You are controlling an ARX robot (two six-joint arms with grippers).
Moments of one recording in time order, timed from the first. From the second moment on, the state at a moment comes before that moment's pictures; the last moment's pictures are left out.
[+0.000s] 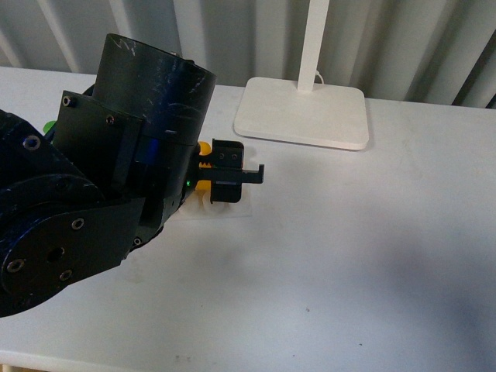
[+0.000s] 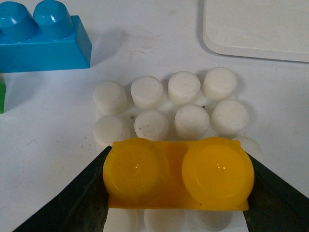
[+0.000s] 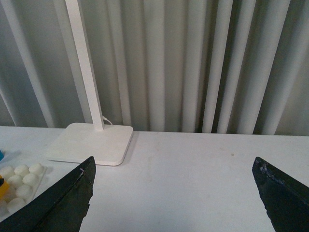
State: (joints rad) left arm -0.54 2.11 0.81 0.68 -0.42 -0.25; right arm 0.00 0.00 0.01 0.00 0.00 0.00
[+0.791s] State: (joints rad) left arm -0.54 2.16 0.87 0.65 -0.42 -0.25; right arm 0.00 0.00 0.01 0.00 0.00 0.00
